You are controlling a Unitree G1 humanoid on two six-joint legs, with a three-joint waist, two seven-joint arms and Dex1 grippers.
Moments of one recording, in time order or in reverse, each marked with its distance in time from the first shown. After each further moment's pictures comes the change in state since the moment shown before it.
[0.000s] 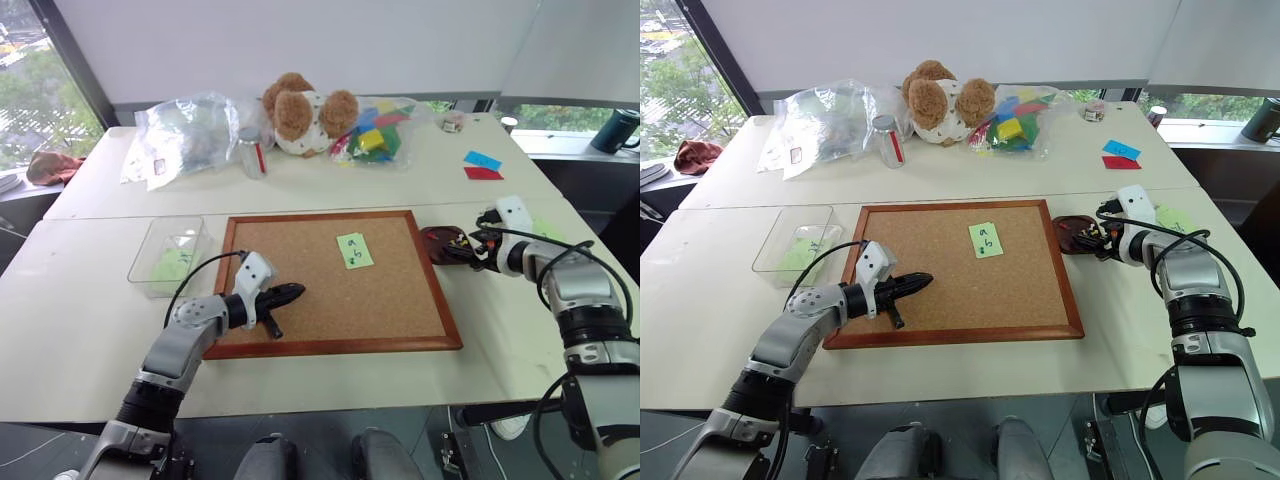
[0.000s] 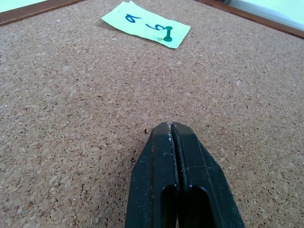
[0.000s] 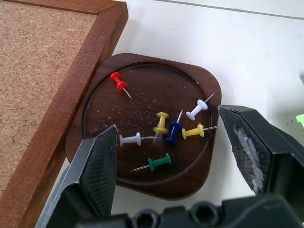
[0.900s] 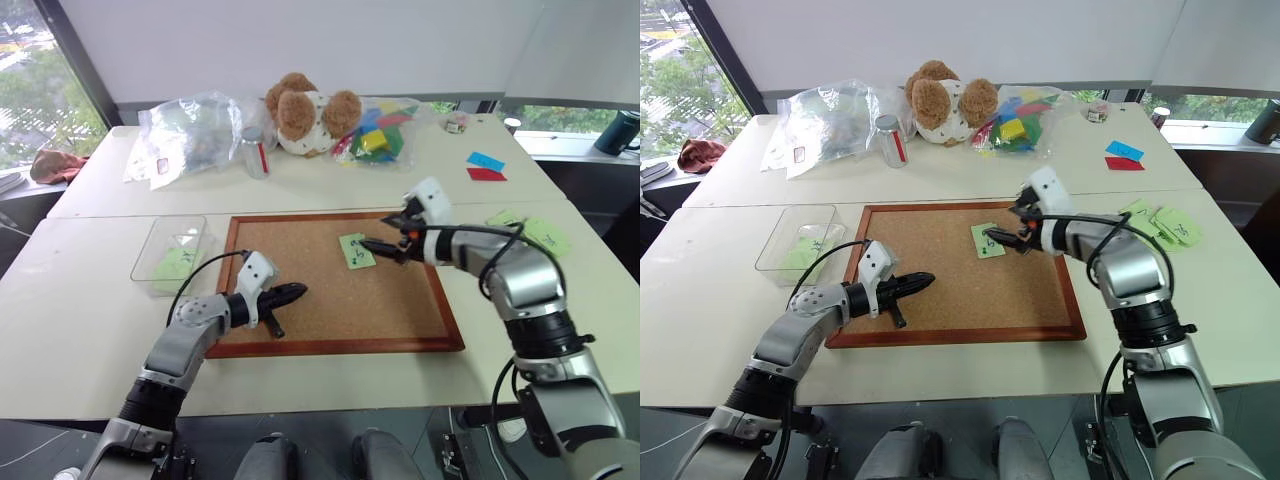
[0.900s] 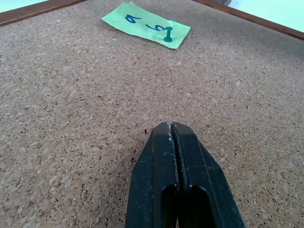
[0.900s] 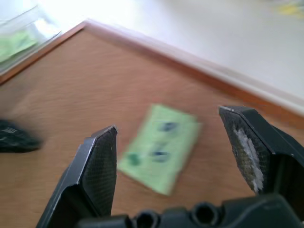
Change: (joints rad) left arm -0.011 -0.004 -0.003 0.010 0.000 -0.004 -0.002; right arm 0.034 0.228 0.152 -0.610 0.094 0.290 0.003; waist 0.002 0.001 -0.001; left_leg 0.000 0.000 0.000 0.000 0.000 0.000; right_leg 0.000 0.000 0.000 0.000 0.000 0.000
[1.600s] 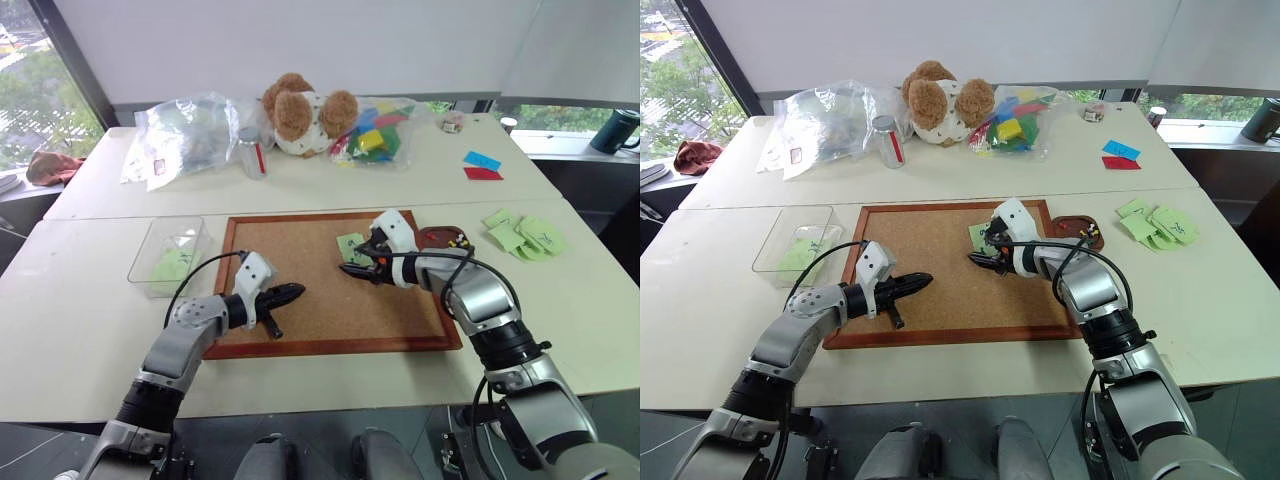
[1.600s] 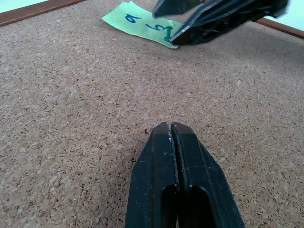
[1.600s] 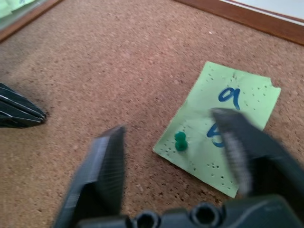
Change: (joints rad) left arm 0.013 0.005 0.006 -0.008 0.000 0.000 0.003; right arm 0.015 0.068 0.088 0.160 -0.066 -0.106 -0.017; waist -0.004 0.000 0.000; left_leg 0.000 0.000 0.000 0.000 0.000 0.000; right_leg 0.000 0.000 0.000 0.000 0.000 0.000
